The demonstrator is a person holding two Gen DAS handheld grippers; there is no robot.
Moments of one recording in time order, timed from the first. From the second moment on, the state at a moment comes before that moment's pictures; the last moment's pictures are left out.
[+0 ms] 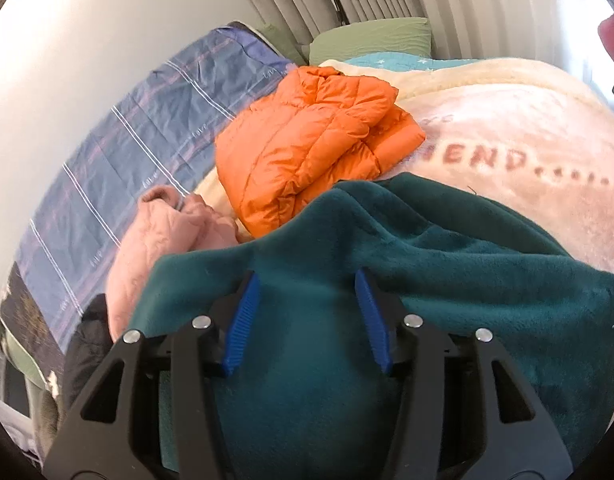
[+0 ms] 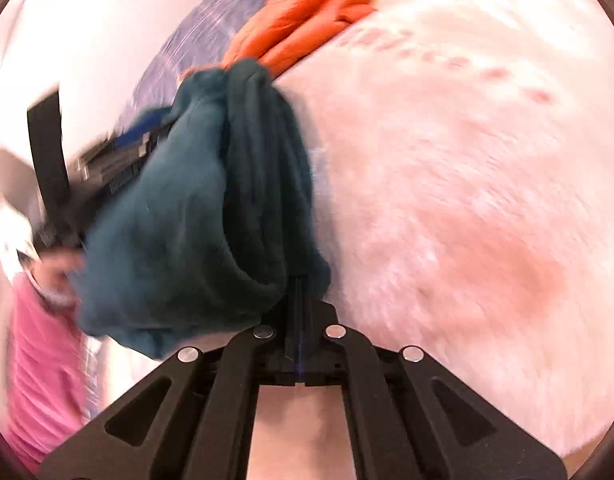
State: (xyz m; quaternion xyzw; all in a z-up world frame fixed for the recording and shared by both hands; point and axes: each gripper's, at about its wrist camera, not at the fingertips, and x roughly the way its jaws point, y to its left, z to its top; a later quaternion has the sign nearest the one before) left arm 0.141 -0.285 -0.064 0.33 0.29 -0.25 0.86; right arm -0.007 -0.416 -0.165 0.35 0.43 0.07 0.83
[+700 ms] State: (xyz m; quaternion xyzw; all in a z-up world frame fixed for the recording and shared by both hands) left arm 0.170 -0.276 -0.039 0.24 0.34 -0.31 0.85; right arm 0.003 -0.343 -0.145 0.22 0.39 0.10 0.89
